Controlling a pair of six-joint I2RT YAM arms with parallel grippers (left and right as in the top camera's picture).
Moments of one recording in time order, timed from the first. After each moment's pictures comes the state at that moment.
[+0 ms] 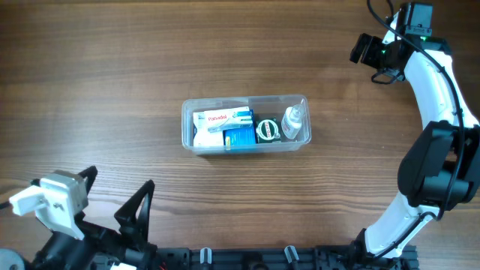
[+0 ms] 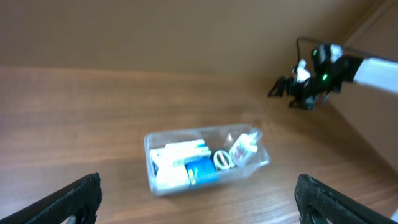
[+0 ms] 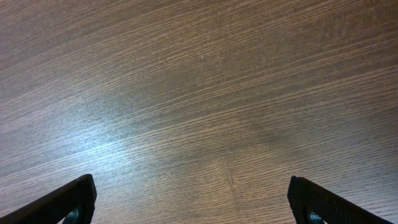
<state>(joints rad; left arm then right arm) -0.27 0.57 1.46 -1.25 0.11 -0.25 -0.15 1.98 1.61 -0.70 -0.08 0.22</state>
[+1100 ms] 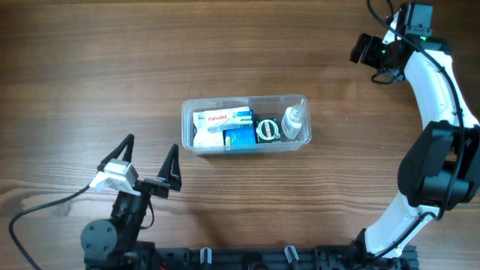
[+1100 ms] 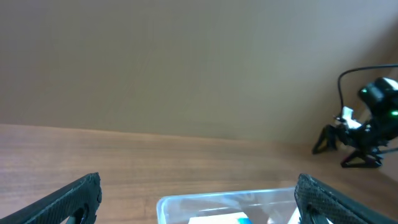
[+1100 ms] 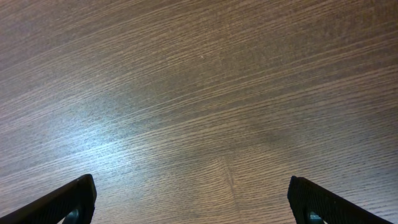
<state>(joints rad) -0.13 0.03 0.22 -0.09 0.14 -0.26 -0.15 1.98 1.61 -0.70 -0.08 0.22</state>
